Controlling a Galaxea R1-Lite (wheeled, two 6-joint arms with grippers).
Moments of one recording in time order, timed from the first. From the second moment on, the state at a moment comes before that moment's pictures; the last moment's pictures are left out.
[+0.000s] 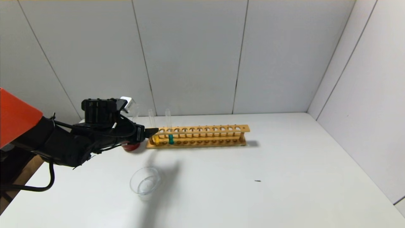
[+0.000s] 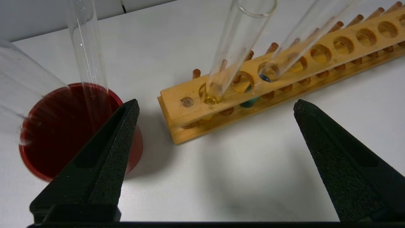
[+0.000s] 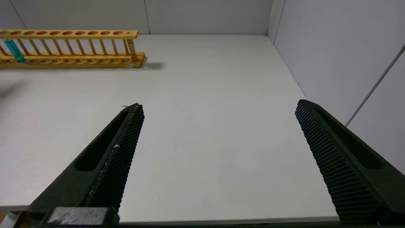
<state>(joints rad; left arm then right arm) -0.15 2.00 -0.89 -0.71 -0.24 0.03 0.00 0.00 0.00 0.00 0.00 0.00</state>
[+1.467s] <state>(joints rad) -0.19 2.16 -1.09 -0.70 -0.19 0.04 0.00 0.00 0.00 0.00 0.00 0.00</state>
